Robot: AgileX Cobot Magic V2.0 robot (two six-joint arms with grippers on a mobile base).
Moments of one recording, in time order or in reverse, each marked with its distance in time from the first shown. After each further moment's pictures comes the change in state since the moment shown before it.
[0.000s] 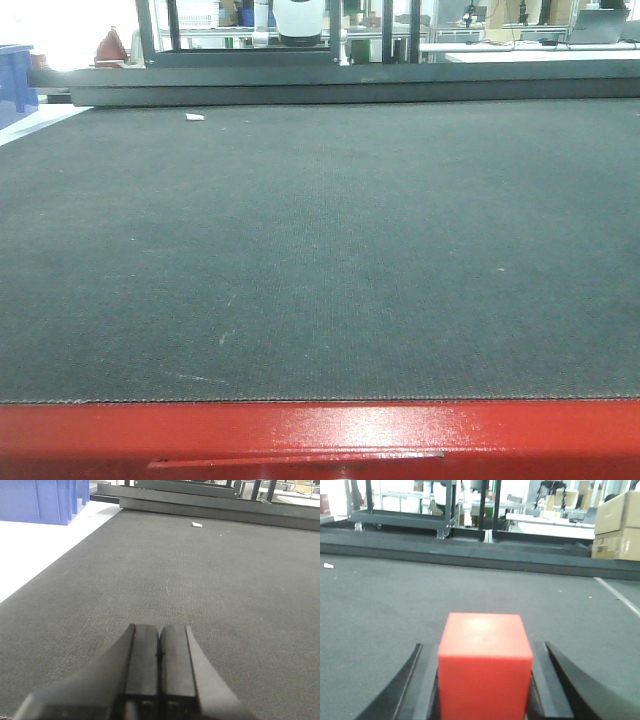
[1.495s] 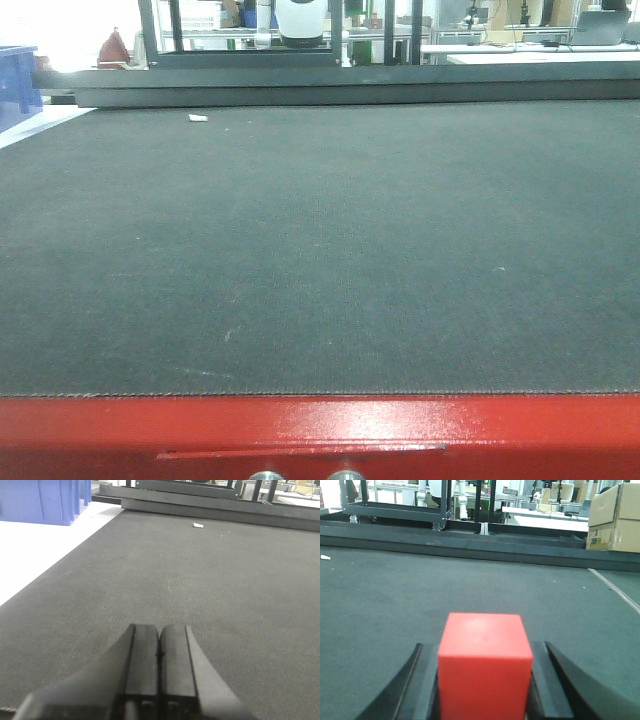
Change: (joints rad) left arm 0.000 0.000 0.000 0.000 0.000 0.000; right arm 0.000 -0.064 0.000 0.000 0.095 -0.004
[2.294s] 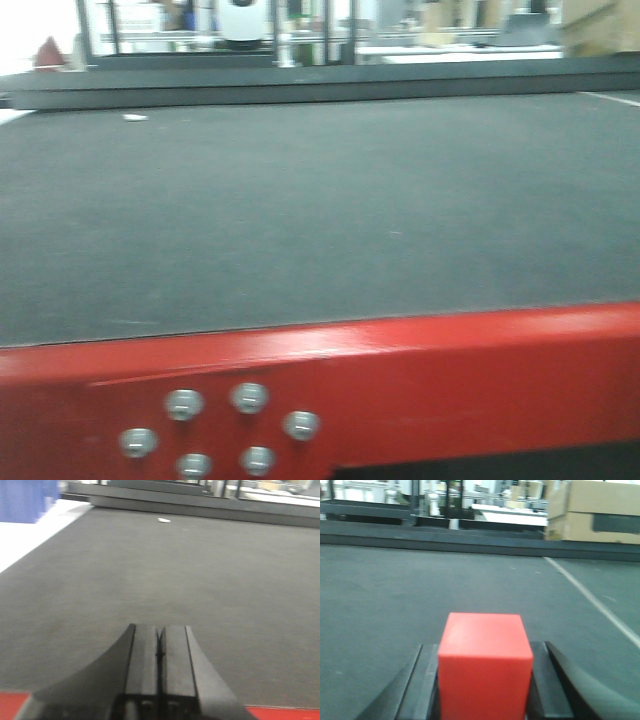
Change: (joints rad) left arm 0.000 0.000 0.000 0.000 0.000 0.000; right arm 0.000 0.000 0.000 0.000 0.000 0.000
